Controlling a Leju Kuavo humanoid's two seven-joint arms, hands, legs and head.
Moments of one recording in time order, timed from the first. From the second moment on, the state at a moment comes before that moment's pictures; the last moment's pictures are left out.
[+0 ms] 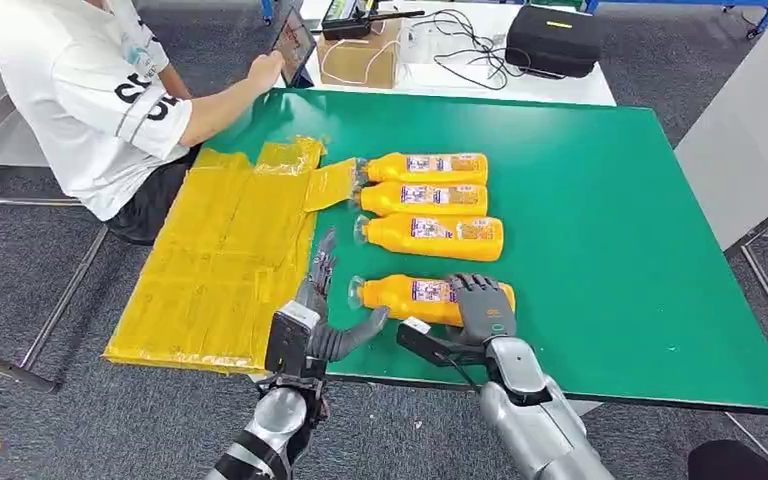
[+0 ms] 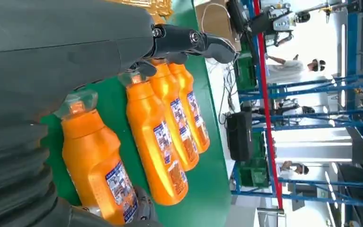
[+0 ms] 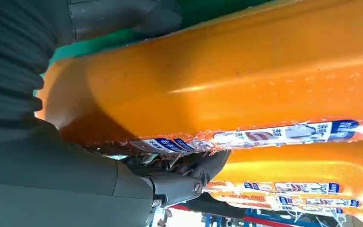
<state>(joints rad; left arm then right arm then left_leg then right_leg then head) -0.19 -0.32 -0.35 -1.08 -0.06 0.34 -0.60 -0.39 0.04 0.37 -0.81 1.14 -0.26 0.07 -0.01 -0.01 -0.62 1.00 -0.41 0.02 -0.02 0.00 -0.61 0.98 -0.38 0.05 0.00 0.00</state>
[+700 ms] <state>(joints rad) -0.22 -0.32 -0.28 -0.95 -0.08 0.40 -0.62 -0.25 0.14 0.26 -1.08 0.46 -0.44 -0.30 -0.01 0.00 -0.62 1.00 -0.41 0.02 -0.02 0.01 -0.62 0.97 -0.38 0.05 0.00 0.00</state>
